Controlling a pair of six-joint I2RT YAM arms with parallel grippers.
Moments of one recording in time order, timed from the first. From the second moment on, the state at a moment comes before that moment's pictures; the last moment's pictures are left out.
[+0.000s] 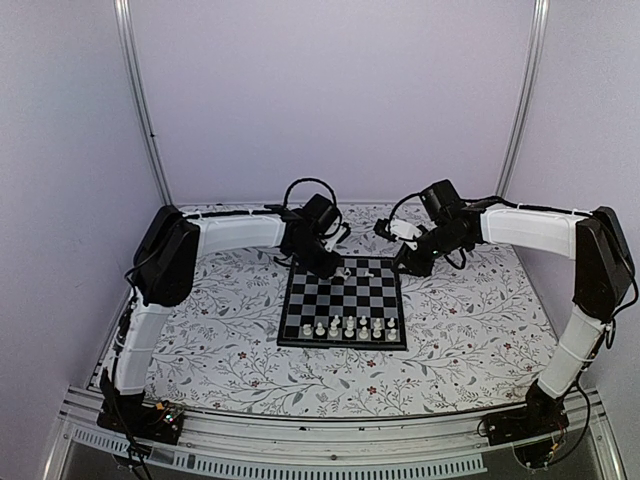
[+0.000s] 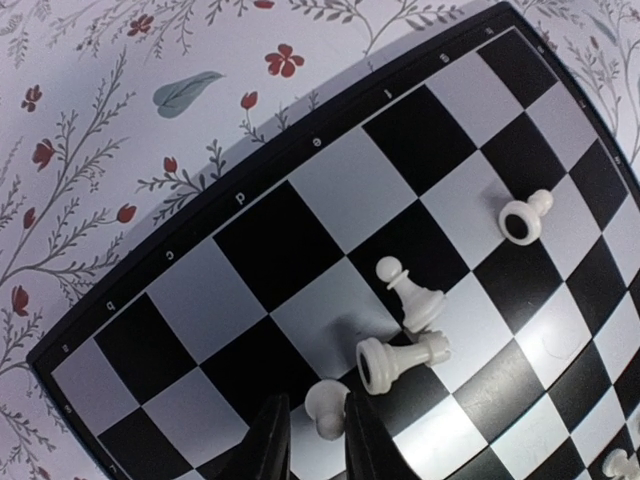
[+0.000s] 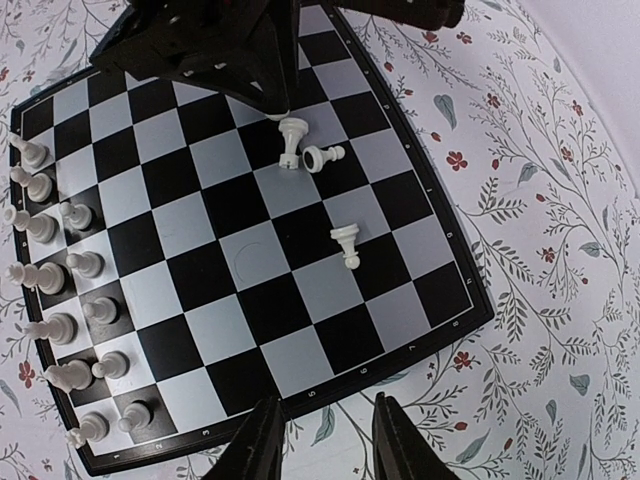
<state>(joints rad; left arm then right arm) -0.76 2.34 1.90 -0.60 -0.03 -0.06 0.51 1.74 1.26 -0.48 -0.27 -0.59</state>
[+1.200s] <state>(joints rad) -0.82 1.83 1.39 -0.62 0.00 0.01 0.51 1.74 1.26 -0.47 -0.27 -0.60</state>
